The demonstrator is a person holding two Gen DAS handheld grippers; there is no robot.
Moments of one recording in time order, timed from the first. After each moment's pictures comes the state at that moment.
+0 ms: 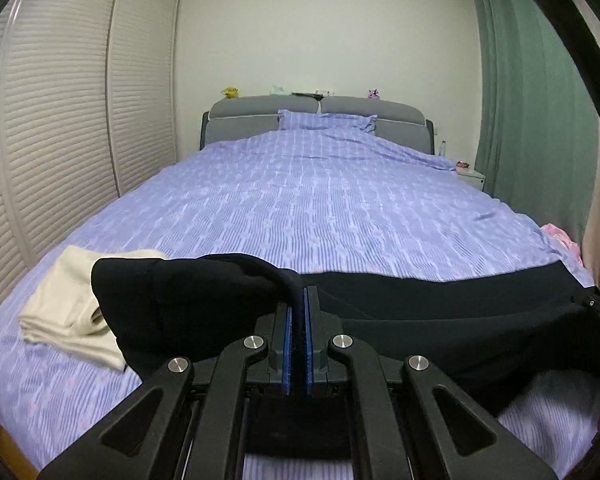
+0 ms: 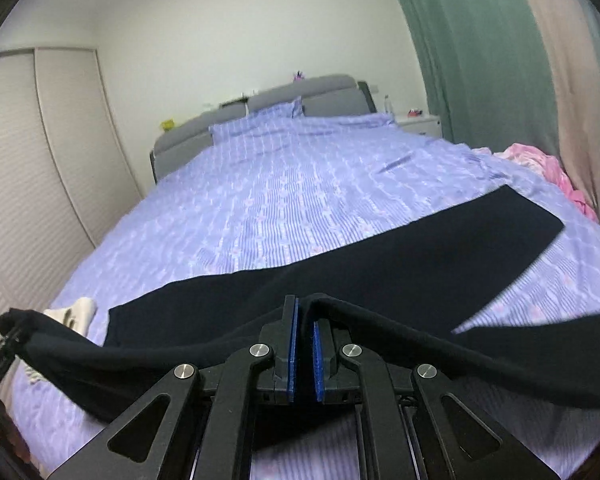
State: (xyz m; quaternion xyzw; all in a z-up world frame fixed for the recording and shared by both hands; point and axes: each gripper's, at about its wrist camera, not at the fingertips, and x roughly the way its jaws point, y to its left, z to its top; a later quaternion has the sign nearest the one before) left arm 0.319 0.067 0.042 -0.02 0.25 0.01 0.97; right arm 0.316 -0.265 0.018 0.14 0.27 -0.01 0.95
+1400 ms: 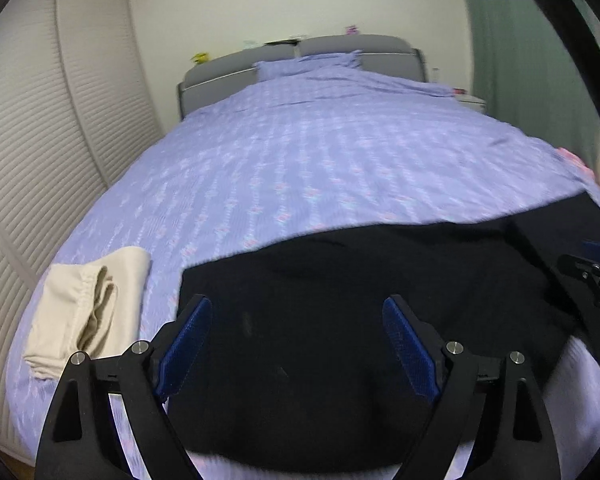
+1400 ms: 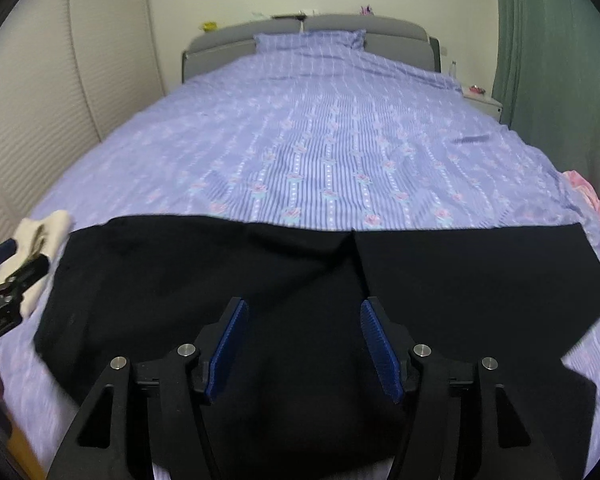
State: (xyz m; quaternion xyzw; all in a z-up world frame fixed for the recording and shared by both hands) left arm 0.356 0.033 -0.005 0.08 0.34 -0.01 0.94; right arm 0.379 -0.221 -0.015 0.01 0.38 0.06 0.92
